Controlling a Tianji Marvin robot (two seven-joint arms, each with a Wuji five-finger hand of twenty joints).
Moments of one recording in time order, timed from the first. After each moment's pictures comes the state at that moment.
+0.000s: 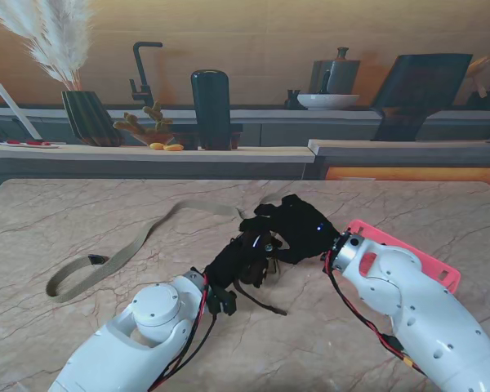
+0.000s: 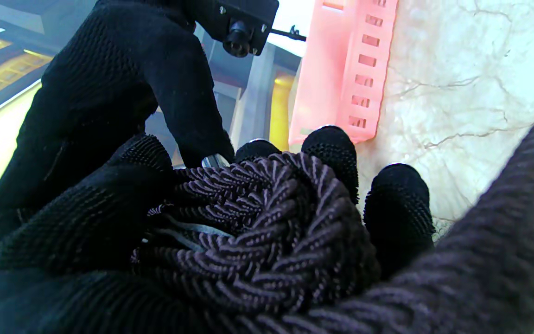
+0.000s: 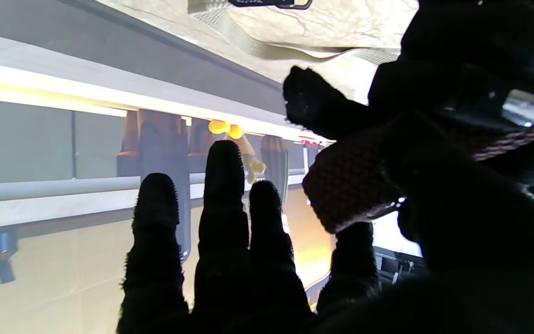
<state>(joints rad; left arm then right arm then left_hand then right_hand) 1.40 -1.25 -0.94 -1.49 -0.51 0.06 -0.10 -1.36 -1.03 1.13 -1.51 -1.16 -0.55 -0.27 0.68 -0.46 0.58 -0.09 0.52 0.19 0.50 0.33 1.13 0.07 1.00 0.87 1.07 0.21 1.11 0.73 0.62 0.37 1.43 0.62 0.53 -0.60 0.81 -0.09 0.18 -0.32 0.57 0.53 0.49 0.07 0.41 0.34 0.68 0.04 0.45 0.59 0.31 0.23 0.70 0.63</state>
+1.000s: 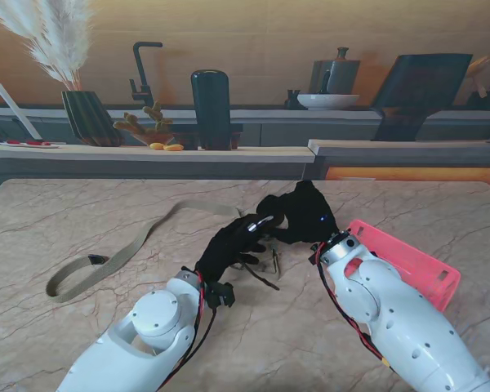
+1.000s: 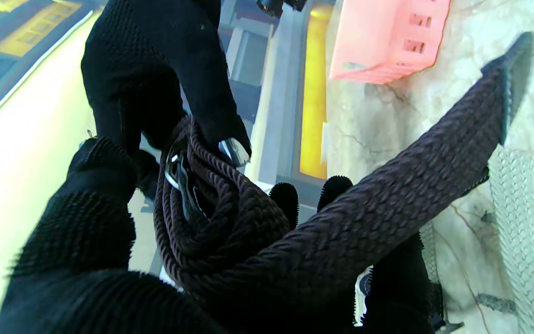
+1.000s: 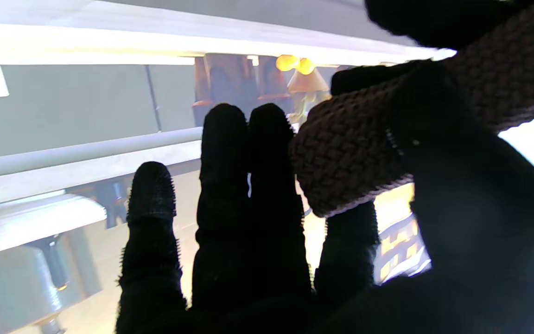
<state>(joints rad) 1.45 -1.28 -0.96 -1.52 -0.46 -0.05 0.08 -1.33 -1.10 1.04 -1.42 -1.06 -0.26 -0.52 0.70 -0.34 0.18 -0.06 0.39 0.10 0.31 0.31 0.61 0.19 0.28 0.45 0.52 0.30 0.43 0.58 0.18 0.37 0.97 0.51 0.61 -0.77 0.76 -0.23 0.70 -0.31 0.77 0.21 1.13 0.02 0.60 0.39 0.94 0.02 0.74 0.72 0.38 0.26 0.79 0.60</state>
